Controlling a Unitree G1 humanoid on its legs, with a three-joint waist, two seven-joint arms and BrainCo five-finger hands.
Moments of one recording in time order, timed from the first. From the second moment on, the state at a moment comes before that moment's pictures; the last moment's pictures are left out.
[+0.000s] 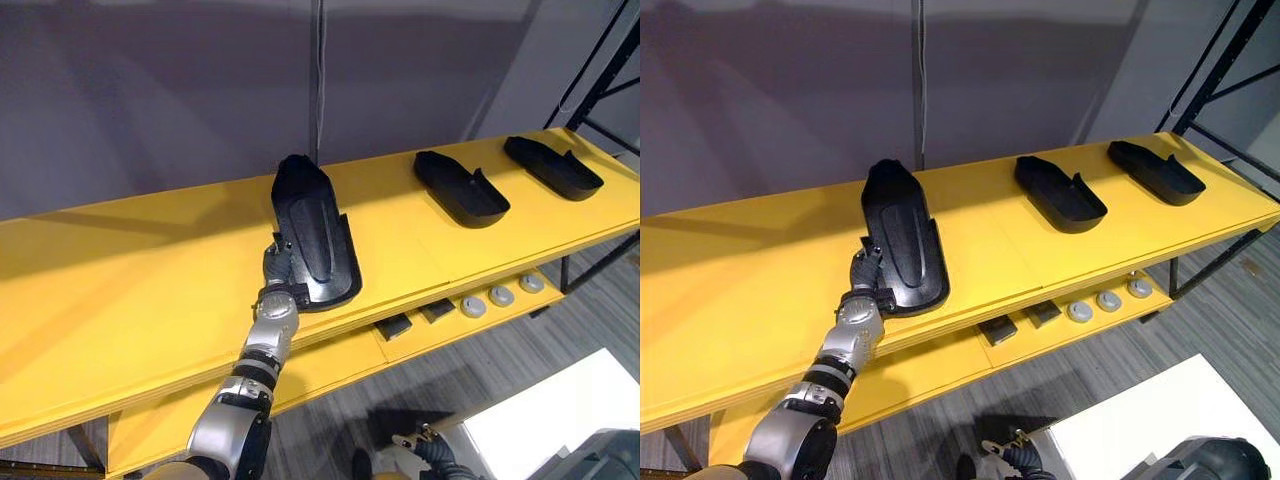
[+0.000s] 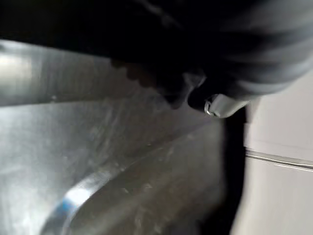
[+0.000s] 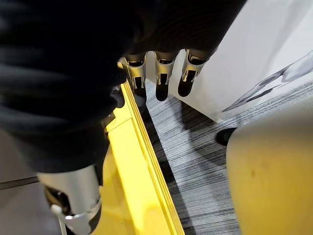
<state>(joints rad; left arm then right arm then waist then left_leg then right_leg) -0.65 -0.02 0.00 0.76 -0.20 -0.03 0.39 0.13 -0.04 -0.06 0.86 0.02 -0.08 0.01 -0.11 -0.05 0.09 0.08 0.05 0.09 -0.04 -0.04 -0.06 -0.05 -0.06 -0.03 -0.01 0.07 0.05</state>
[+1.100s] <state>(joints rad) -0.50 0.03 0.07 0.49 -0.29 -0.06 0.38 0.11 -0.04 -0.07 0.85 0.02 -0.08 0.01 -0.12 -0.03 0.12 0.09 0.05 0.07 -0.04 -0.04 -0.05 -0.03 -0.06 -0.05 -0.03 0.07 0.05</state>
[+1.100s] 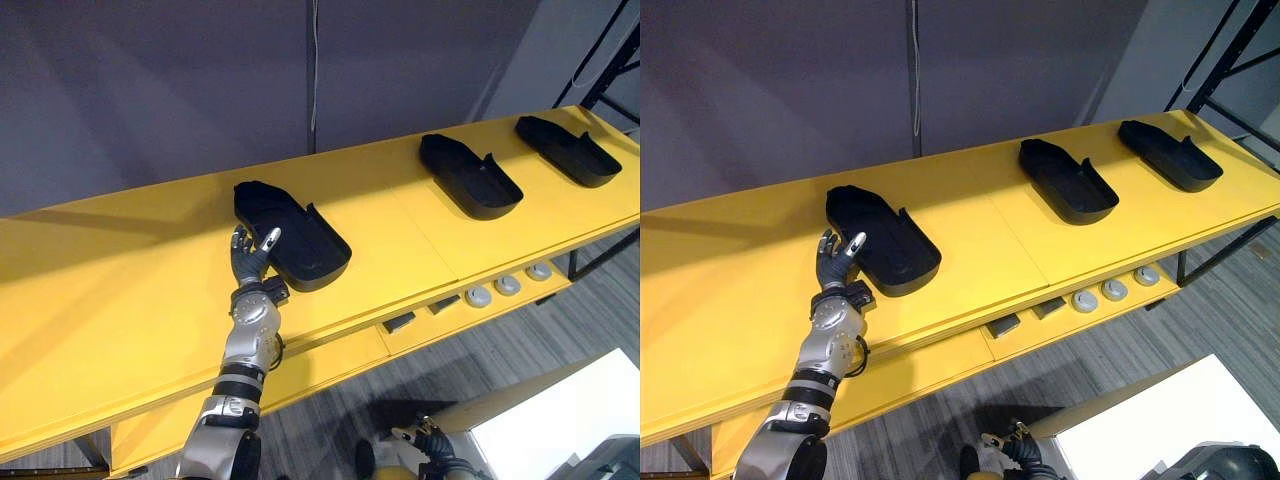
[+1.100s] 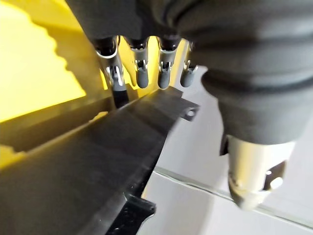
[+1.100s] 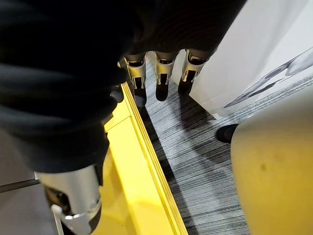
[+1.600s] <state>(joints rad) -0.27 0.05 -0.08 0.11 -0.18 -0.07 0.31 0.12 -0.05 -0.08 0.85 0.03 -0.08 0.02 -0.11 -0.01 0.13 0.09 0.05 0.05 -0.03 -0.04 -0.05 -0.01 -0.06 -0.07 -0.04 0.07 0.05</state>
